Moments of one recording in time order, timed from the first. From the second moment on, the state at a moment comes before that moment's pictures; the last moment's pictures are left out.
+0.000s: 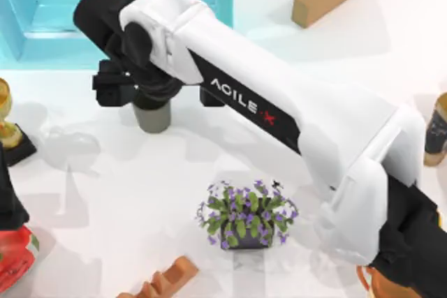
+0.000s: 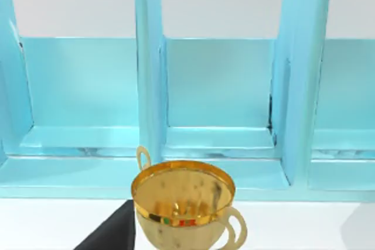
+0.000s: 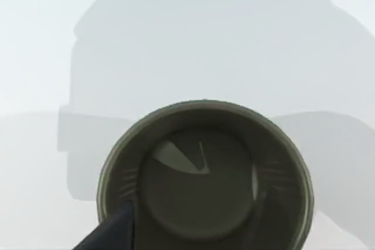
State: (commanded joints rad) left arm 0.00 0.00 0.00 0.00 0.00 0.00; right arm 0.84 2.84 2.89 -1.28 0.38 0.80
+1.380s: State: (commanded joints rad) left arm 0.00 0.00 0.00 0.00 0.00 0.00; right arm 0.82 2.92 2.90 -1.20 0.38 0.78
